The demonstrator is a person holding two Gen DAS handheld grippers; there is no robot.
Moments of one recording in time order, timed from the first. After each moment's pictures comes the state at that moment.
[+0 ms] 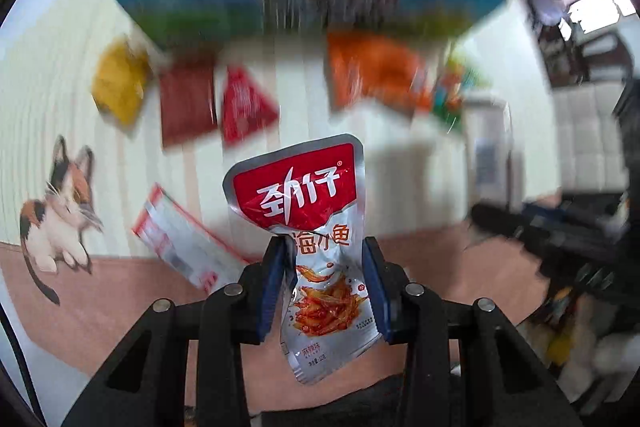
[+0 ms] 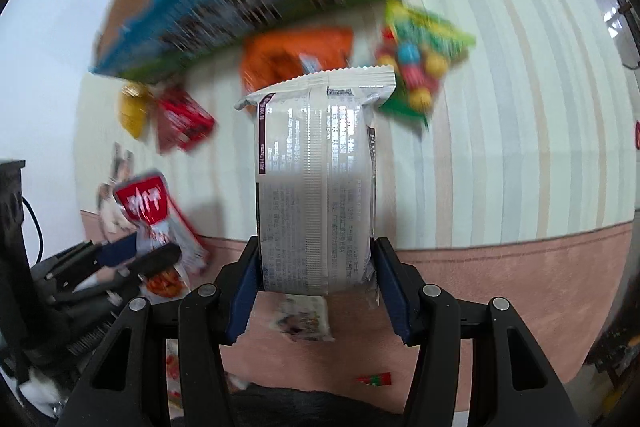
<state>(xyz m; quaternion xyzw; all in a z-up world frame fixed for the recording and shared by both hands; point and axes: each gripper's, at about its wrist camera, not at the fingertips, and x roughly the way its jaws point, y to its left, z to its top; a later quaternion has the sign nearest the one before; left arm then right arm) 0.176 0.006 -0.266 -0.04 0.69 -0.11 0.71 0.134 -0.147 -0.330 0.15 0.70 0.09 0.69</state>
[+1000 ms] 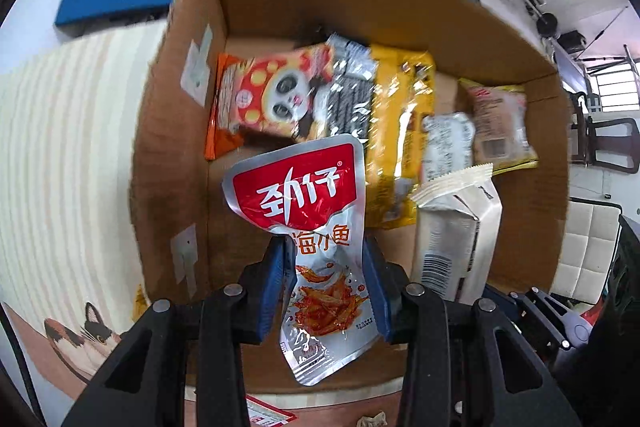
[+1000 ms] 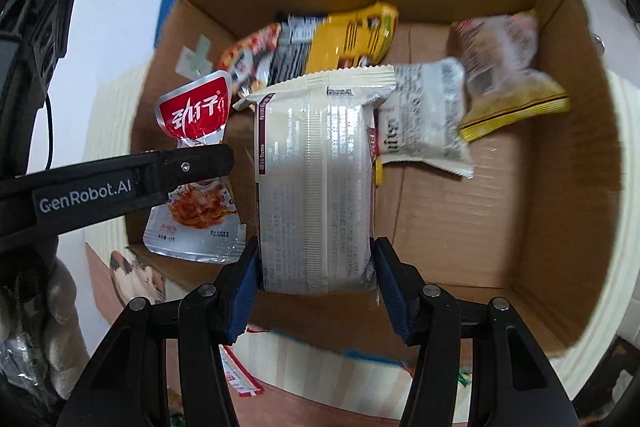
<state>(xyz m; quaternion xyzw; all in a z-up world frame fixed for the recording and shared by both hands) 0.406 0.039 -0.296 -0.11 0.72 -0.05 0.69 0.360 -0.051 -0.330 0.07 0.69 0.15 0.71</state>
